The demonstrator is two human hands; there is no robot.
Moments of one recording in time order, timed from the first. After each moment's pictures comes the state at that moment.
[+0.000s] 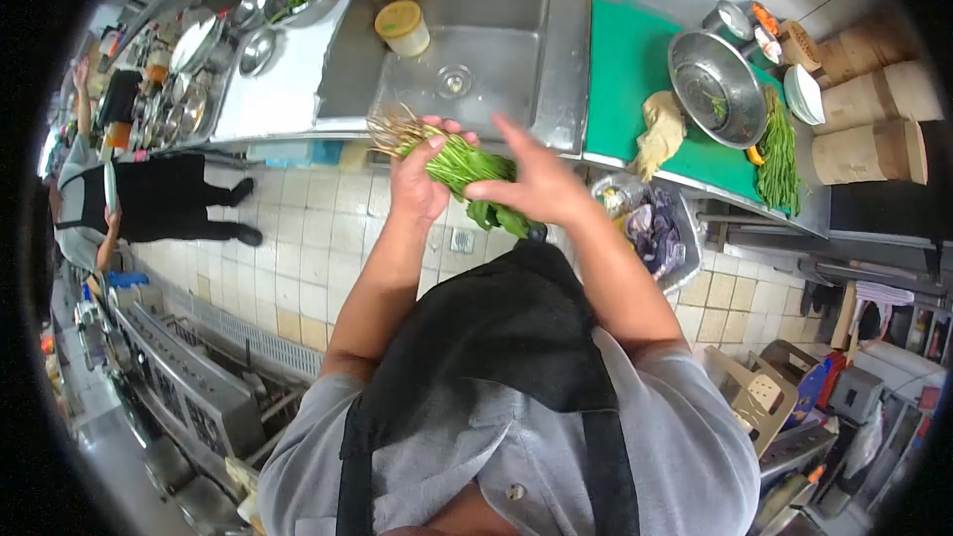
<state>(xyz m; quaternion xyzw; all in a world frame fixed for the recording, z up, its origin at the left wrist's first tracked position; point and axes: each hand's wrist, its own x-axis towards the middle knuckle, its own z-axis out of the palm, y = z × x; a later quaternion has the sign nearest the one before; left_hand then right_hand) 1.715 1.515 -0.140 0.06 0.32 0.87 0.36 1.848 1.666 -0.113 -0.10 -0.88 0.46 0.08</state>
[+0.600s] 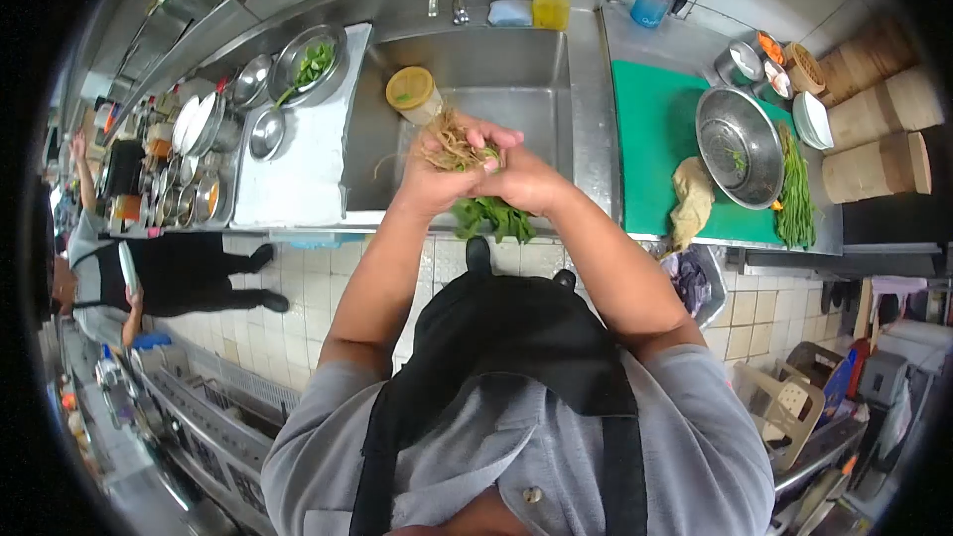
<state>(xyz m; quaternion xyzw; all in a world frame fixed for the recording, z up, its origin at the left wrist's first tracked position) 1.556 1.595 -0.072 0.44 0.39 0.72 0.37 1.667 1.704 -0.089 -0.09 -0.65 0.75 0.09</state>
